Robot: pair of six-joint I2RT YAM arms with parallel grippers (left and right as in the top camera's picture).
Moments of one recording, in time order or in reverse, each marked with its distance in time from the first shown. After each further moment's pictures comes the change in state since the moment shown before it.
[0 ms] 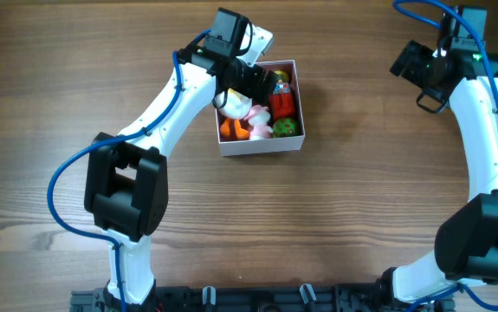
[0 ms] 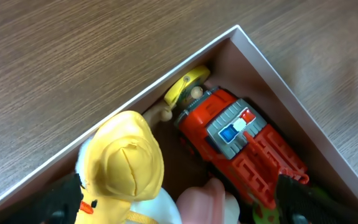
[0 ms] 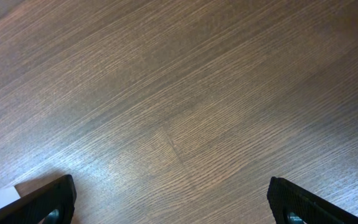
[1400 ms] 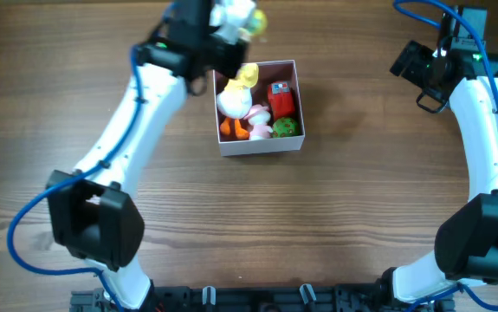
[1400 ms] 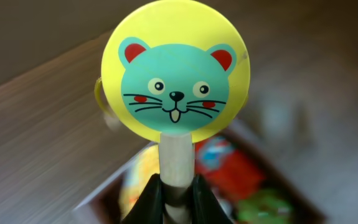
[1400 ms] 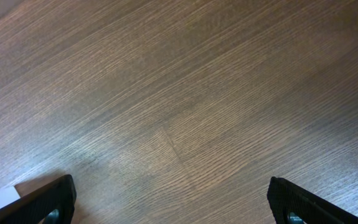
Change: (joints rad) left arm 0.031 -0.200 0.000 0.017 0.047 0.067; right arm 0.000 0.000 0.000 0.000 0.000 0.000
